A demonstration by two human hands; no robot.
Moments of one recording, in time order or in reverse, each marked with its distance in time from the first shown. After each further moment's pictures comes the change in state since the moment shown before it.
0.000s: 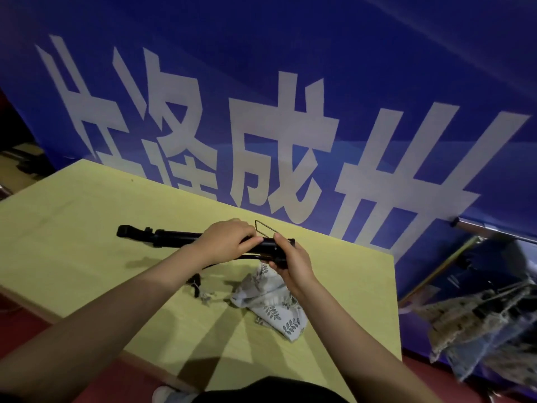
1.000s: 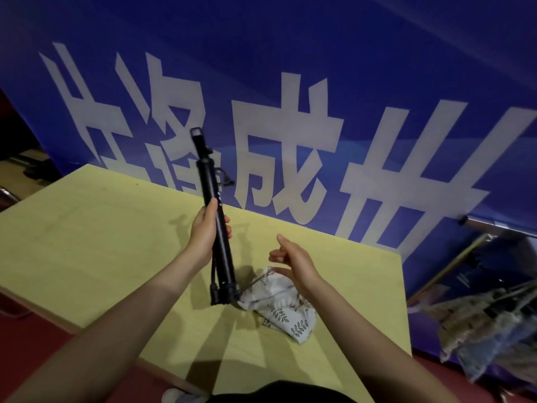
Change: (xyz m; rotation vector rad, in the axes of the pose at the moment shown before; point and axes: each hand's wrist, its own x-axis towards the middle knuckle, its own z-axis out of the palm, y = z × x) left_hand -0.003 -0.023 0.005 -1.647 0.605 -0.744; right_hand 0.015 0.002 -0.003 -0.293 -0.084 -0.006
